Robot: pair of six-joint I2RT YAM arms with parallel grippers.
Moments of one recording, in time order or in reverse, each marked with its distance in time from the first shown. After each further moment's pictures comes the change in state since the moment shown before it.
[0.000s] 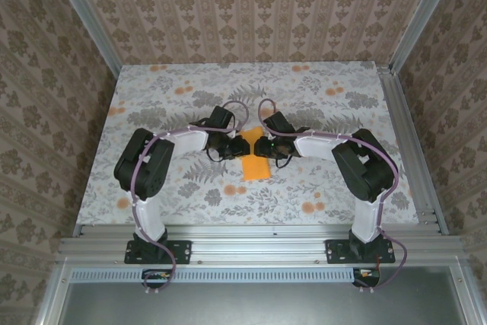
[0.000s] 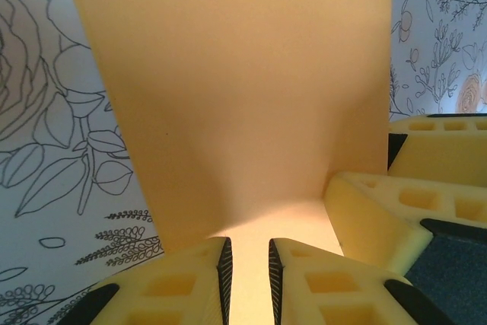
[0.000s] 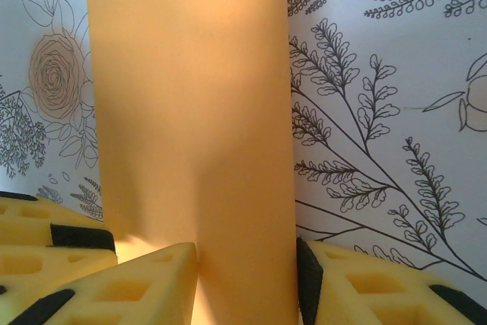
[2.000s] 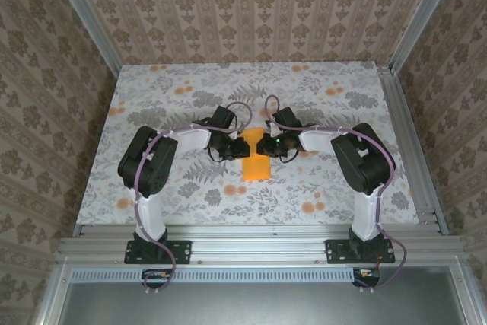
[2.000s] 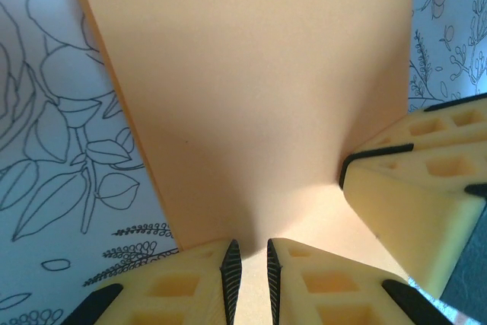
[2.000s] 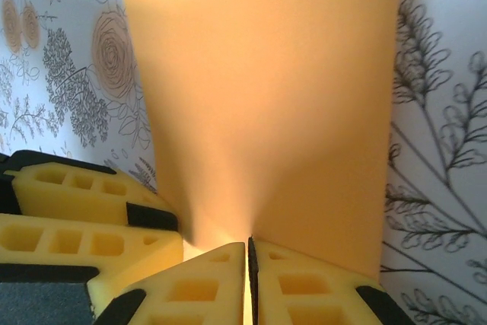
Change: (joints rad) left arm -0.005 0.040 0.035 -0.054 -0.020 0.087; right arm -0.109 0.061 0.016 0.058 -0.323 -0.029
